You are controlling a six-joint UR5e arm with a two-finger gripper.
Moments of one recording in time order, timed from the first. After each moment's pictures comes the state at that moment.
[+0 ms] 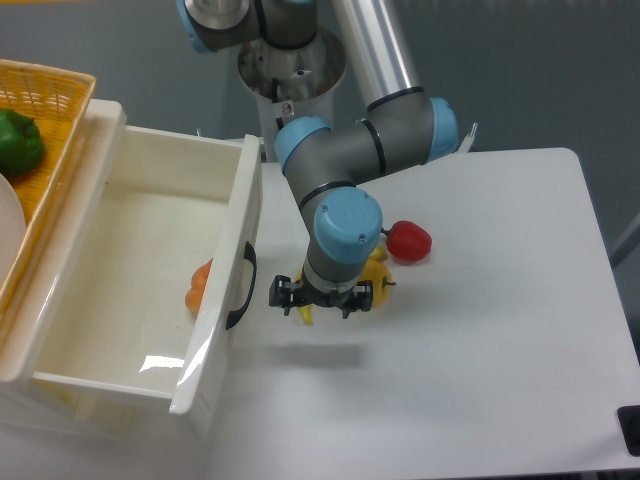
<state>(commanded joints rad) 2.41 -2.00 -1.60 -1.17 1.33 0.37</state>
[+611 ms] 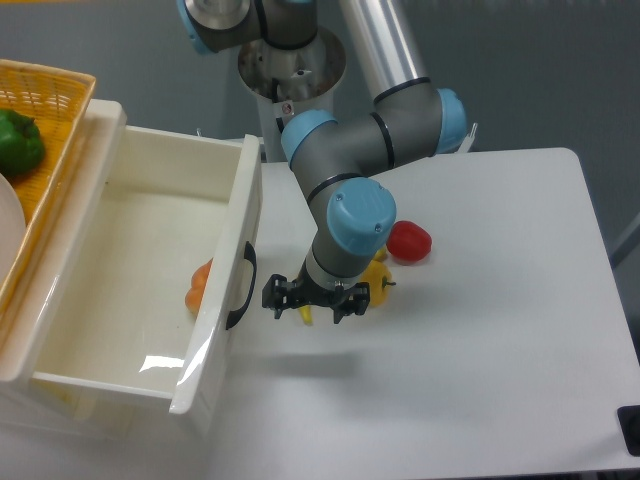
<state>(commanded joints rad) 2.41 -1.99 -1.60 -1.17 1.32 0.37</state>
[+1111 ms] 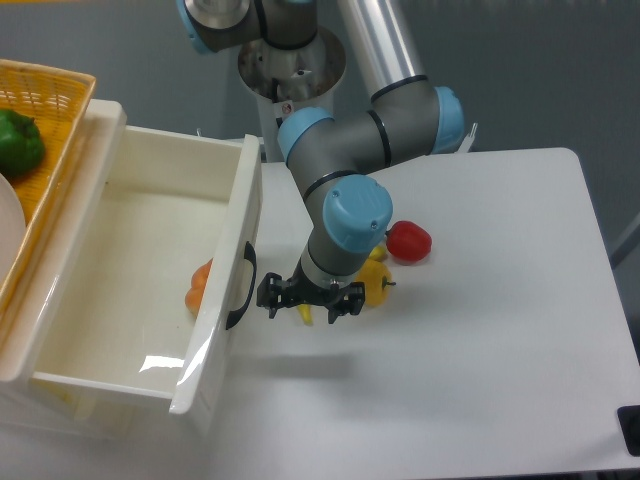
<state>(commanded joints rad) 2.39 -1.99 -1.60 -1.17 1.30 0.37</state>
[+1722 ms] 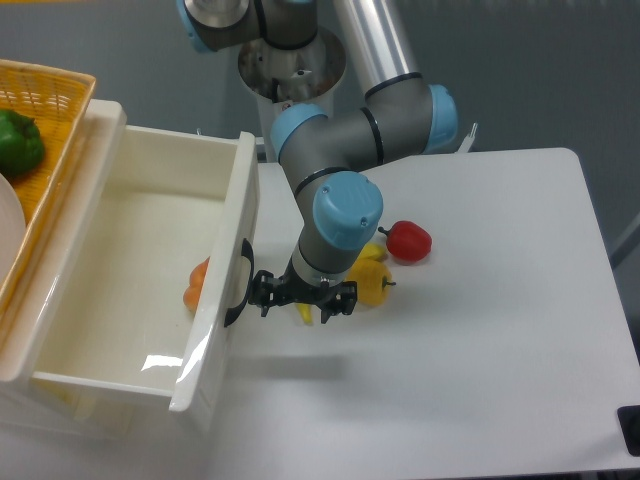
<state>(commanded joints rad) 2.38 -1.97 -1.60 -1.17 1.30 0.38</state>
